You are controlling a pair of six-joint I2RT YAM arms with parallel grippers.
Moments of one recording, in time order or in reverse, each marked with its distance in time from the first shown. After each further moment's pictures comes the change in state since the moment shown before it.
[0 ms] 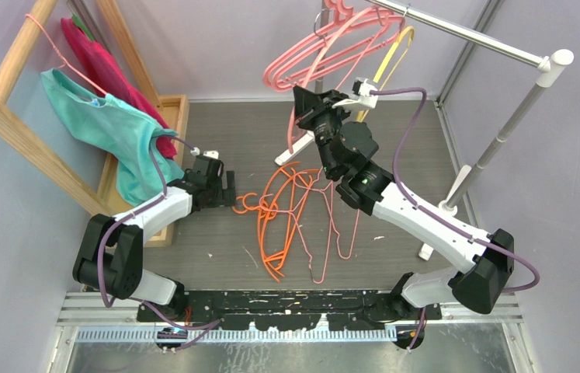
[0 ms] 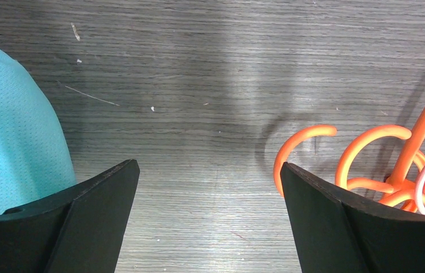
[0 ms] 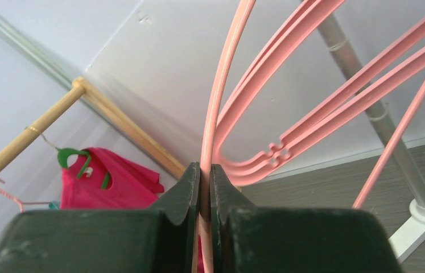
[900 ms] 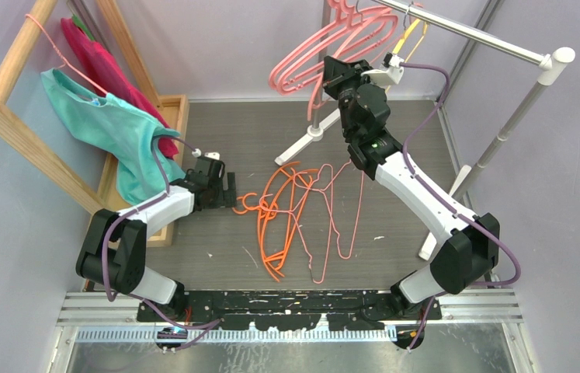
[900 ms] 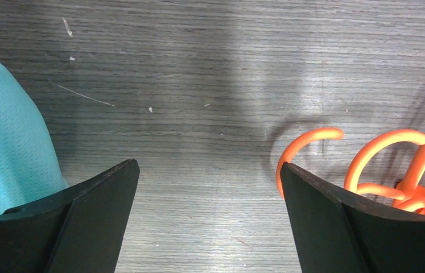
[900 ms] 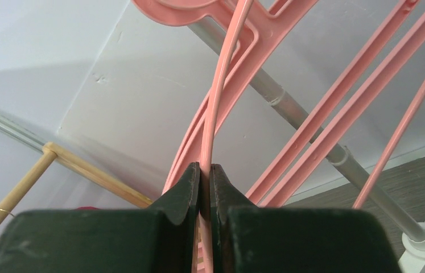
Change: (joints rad) left arm 0.000 0.034 0.000 0.010 0.000 0.000; right arm -0.268 0.145 0.118 -0.033 -0.123 0.209
